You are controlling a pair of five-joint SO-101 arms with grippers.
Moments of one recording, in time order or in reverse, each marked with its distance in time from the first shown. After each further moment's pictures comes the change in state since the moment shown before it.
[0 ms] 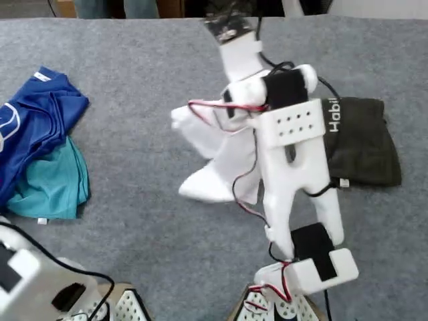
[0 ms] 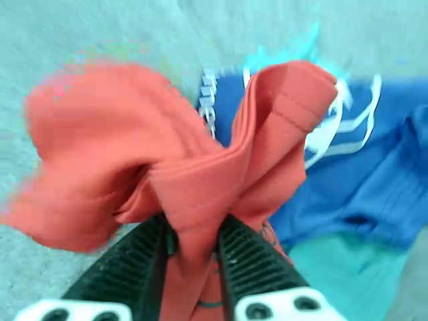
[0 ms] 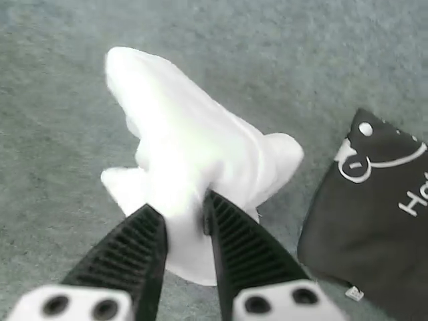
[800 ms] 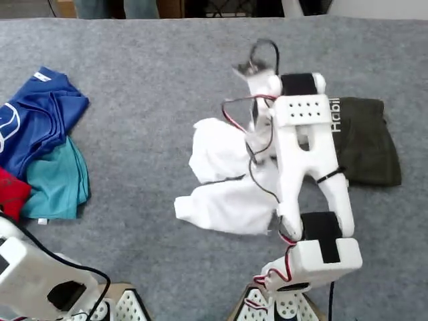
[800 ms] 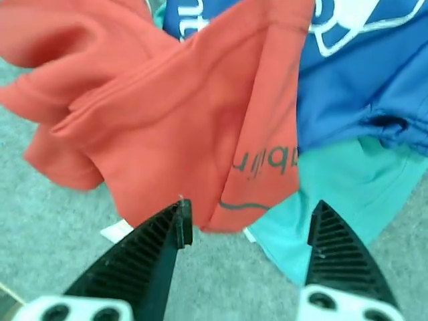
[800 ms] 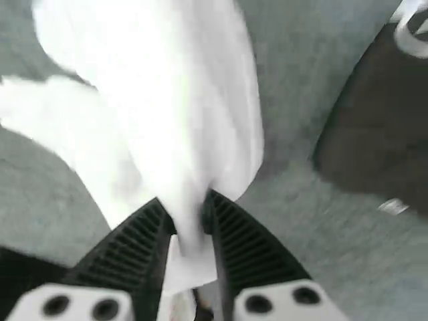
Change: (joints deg) left arm 0.7 5.8 -2.7 15.6 1.2; right arm 15.4 5.5 26.8 -0.3 8.7
